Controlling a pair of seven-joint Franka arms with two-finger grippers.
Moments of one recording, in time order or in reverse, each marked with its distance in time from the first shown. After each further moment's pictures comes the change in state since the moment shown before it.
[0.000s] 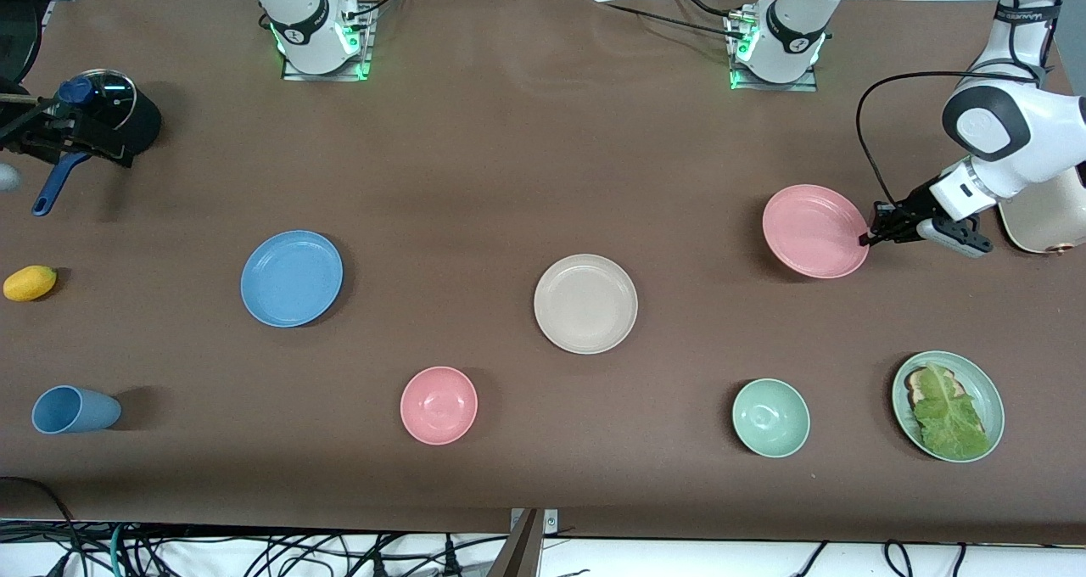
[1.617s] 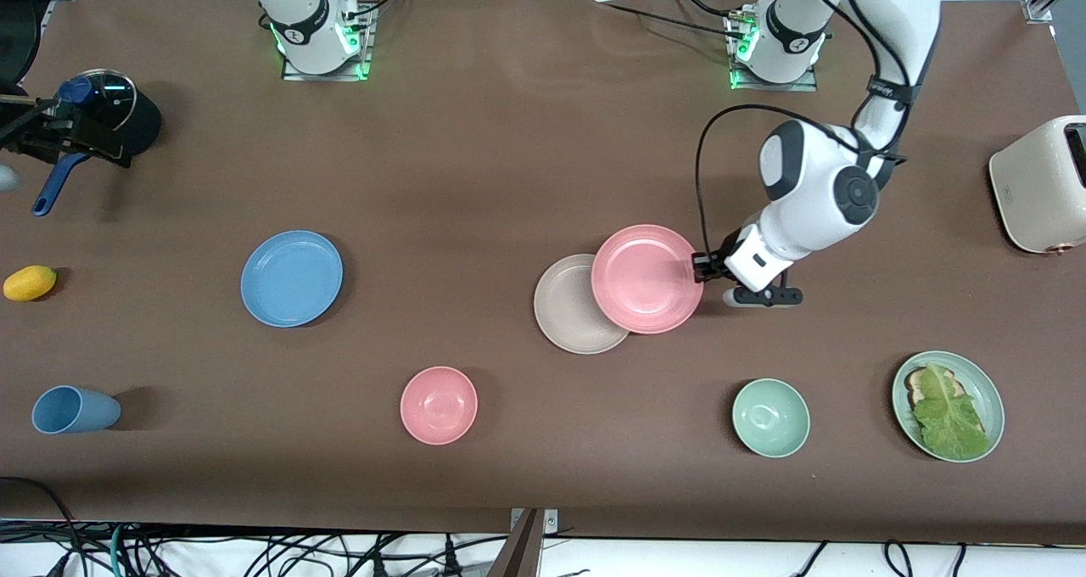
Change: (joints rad) left arm -0.497 0.248 -0.121 0.352 0.137 0.016 -1.024; right arm -0.004 0.002 -0.004 0.000 0.000 -0.002 0.000
